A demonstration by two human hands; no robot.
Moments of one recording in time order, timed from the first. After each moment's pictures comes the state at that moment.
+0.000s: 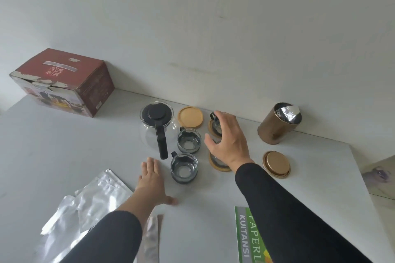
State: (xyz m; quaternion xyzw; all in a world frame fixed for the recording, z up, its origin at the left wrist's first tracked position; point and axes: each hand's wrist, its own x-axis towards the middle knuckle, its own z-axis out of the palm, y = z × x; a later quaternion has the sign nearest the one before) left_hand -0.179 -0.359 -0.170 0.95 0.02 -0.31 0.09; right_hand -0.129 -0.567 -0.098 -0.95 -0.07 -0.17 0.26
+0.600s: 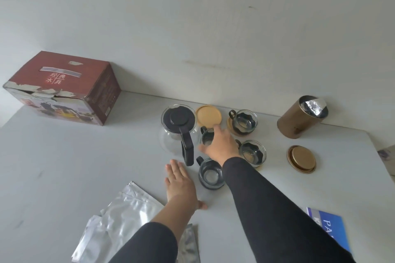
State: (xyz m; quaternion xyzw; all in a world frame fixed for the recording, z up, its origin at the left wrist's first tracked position) left_hand -0.160 -0.357 -0.164 0.94 -0.03 -0.34 -0.01; right_hand -0.089 -0.476 -0.131 -0.97 0.12 0.09 0.20
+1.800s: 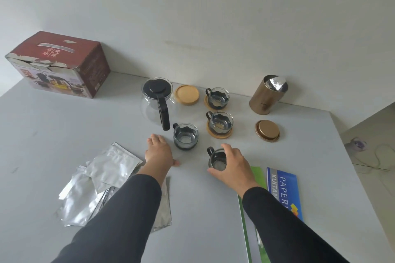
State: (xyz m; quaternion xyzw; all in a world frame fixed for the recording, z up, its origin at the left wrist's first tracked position) left_hand -0.185 -0.364 -0.169 0.96 0.05 -0.25 0.09; right_hand -0.272 -0.560 -0.141 -0.97 0.09 0.09 0.21
